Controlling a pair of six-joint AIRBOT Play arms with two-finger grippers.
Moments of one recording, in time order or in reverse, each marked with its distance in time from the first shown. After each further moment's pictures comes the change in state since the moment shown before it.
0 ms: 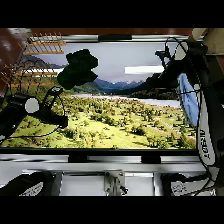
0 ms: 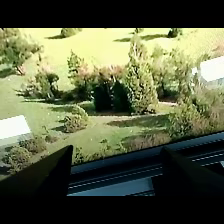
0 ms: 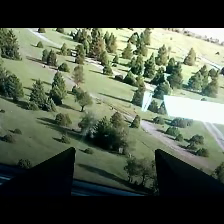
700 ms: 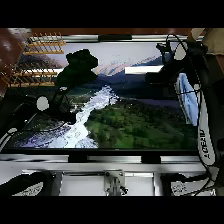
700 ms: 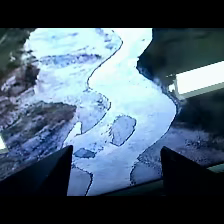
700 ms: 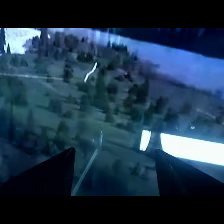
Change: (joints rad) left arm -0.004 -0.129 0.000 -0.100 0.186 0.000; right arm 0.000 -0.003 0.000 -0.005 -0.165 -0.016
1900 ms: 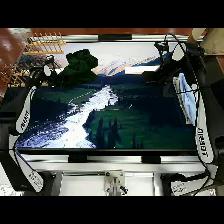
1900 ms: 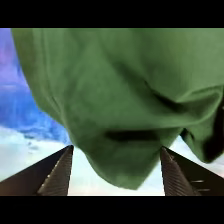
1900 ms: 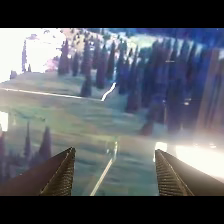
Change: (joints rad) left arm 0.273 -0.807 0.888 0.061 0.193 -0.198; right arm 0.001 -0.019 0.000 0.071 -0.051 -0.002
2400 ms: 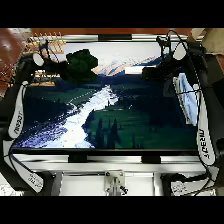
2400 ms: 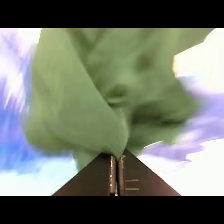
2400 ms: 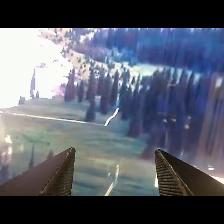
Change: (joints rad) left arm -0.037 0.179 0.113 -0.162 0.002 0.114; right arm -0.002 0.031 0.006 -0.010 -0.083 -0.006
